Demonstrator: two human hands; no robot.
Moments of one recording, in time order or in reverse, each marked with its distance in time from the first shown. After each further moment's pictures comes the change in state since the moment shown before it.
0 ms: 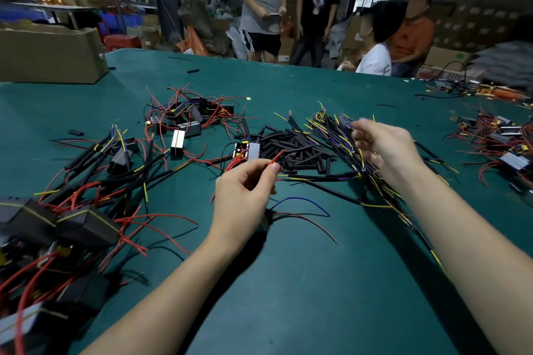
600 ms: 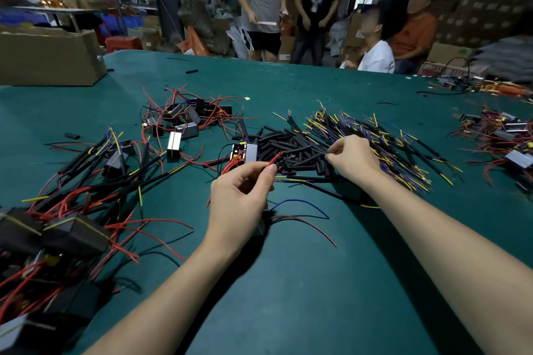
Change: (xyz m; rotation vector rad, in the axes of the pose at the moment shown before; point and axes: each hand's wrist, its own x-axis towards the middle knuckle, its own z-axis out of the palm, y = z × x) left_hand 0.000 -0.001 0.002 -0.033 0.021 0.005; right_hand 0.031 0.039 0.029 -1.016 -0.010 -0.186
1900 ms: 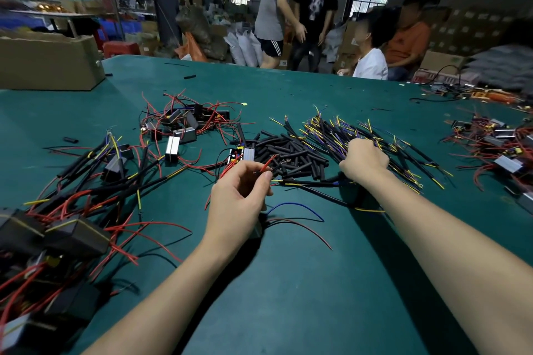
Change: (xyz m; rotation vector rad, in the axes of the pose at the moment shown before) left_hand 0.002 -0.002 -0.001 -0.013 -0.044 -0.019; right_hand 0.009 0.007 -0.012 -0.364 0.008 0.120
